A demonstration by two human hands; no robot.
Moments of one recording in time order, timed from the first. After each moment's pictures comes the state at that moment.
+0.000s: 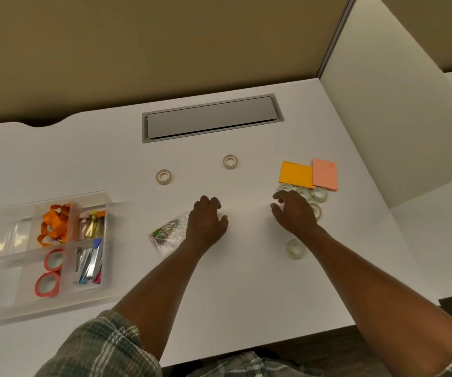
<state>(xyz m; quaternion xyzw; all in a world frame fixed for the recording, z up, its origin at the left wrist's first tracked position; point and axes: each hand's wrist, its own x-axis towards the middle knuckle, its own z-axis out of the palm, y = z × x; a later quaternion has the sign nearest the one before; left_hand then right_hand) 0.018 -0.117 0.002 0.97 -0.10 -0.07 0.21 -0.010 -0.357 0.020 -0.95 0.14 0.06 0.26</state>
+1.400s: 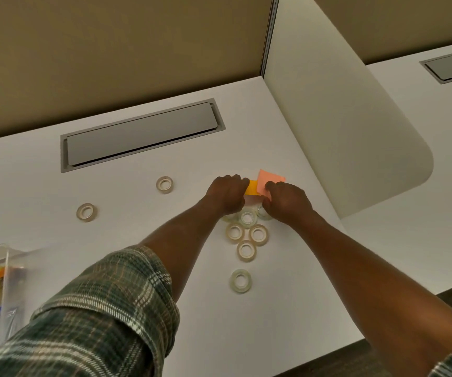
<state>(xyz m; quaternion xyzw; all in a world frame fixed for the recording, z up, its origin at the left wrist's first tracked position) 0.134 -0.353 0.001 0.91 -0.39 -0.09 0.01 0.045 -0.518 0.010 -0.99 0.06 0.12 0.00</state>
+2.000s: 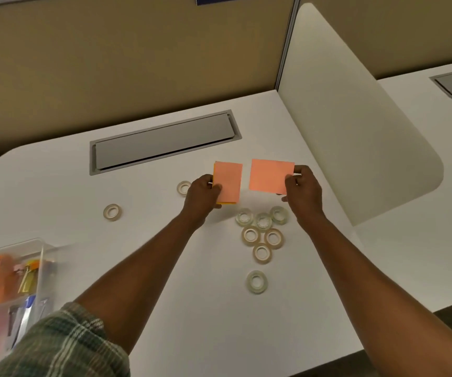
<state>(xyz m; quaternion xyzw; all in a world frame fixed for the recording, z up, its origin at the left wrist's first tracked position) 0.128 -0.264 0.044 0.80 0.04 -0.20 0.56 0.052 -0.482 0.061 -0.79 0.32 -0.11 0.52</state>
